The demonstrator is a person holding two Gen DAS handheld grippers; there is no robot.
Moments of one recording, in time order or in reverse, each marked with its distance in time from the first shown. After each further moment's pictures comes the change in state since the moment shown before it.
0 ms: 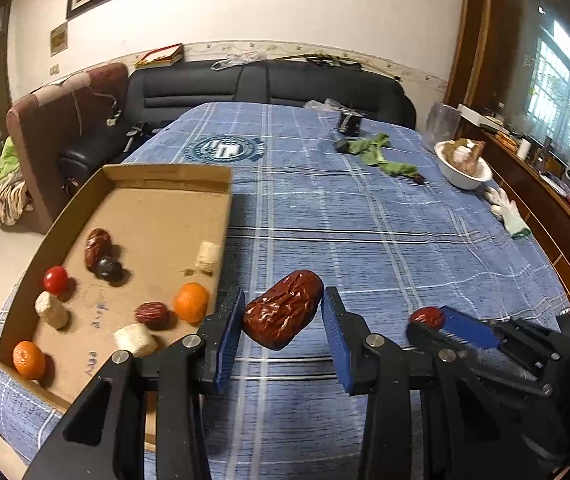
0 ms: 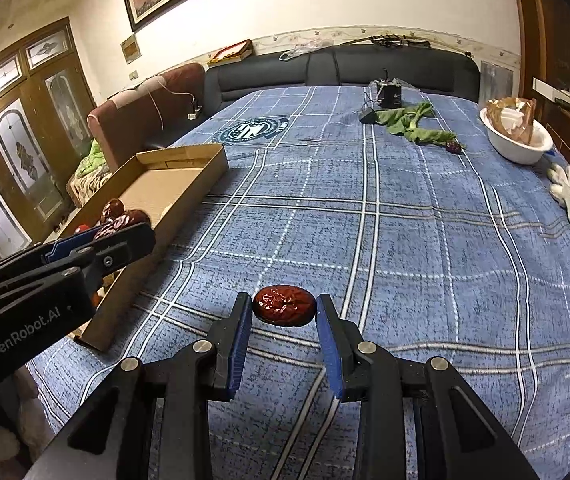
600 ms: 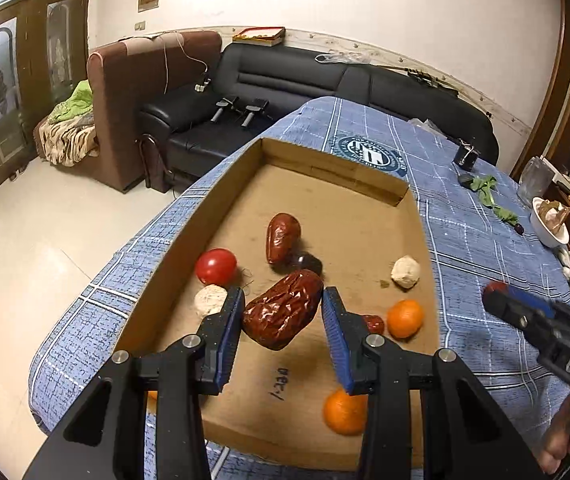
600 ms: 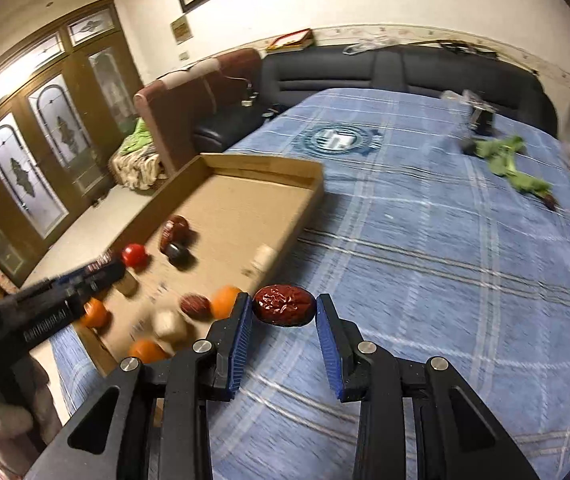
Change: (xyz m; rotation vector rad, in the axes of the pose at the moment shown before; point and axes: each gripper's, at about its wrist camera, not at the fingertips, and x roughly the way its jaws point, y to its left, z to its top) left arm -0.006 0.145 -0.005 -0.224 0.018 0.176; right arm 0.054 0.085 0.062 -0.101 0.045 0.172
